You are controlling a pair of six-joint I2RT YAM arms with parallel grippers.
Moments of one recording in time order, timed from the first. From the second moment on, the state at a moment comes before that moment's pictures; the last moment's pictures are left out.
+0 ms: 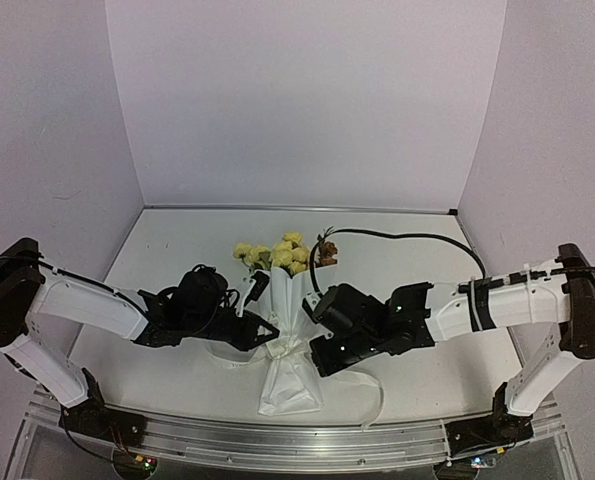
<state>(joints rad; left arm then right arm) -0.97 1.52 0.64 0.31 0.26 -0.52 1.21 1.63 1.06 -0.45 0.11 0.67</state>
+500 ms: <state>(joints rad) -0.98 1.52 0.64 0.31 0.26 -0.49 1.16 1.75 1.14 -0.38 -0.07 0.94</state>
